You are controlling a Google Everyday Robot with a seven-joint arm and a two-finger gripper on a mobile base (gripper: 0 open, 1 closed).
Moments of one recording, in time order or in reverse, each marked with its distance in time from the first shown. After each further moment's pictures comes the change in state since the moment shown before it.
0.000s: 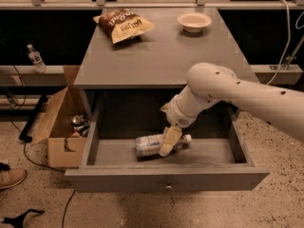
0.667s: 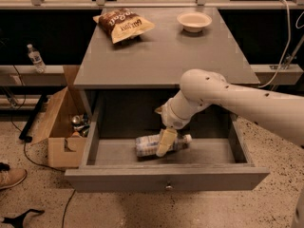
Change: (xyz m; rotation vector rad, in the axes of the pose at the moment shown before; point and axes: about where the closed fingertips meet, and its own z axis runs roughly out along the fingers) arm 0.001 -0.013 0.034 0.004 -0.004 -0.065
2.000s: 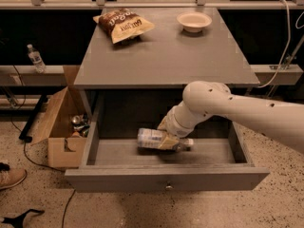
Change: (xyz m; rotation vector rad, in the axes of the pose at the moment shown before) arm 0.021 0.012 0.009 0.052 0.036 -0.007
